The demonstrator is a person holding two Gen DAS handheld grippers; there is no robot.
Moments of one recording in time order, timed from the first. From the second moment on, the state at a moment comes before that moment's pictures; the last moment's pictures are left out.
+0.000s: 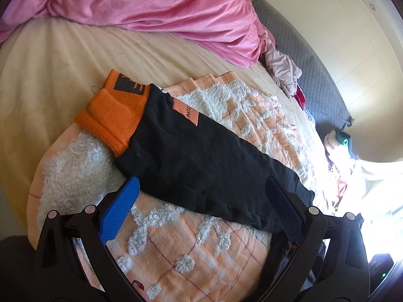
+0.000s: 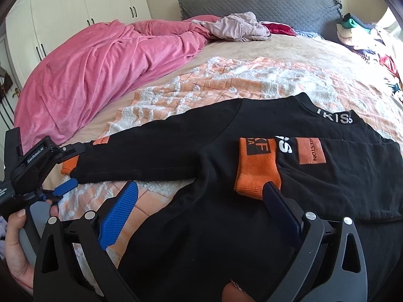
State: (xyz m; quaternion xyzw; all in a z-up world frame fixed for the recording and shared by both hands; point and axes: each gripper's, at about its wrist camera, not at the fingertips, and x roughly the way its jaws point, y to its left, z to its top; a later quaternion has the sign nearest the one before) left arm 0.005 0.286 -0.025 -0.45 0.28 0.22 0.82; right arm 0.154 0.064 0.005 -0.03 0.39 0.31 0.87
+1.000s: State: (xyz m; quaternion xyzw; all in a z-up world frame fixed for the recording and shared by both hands) left arm 0.016 0.327 -0.032 -0.46 0.21 0.26 0.82; right arm 0.167 0.012 -0.005 0.04 0.40 0.26 0.88
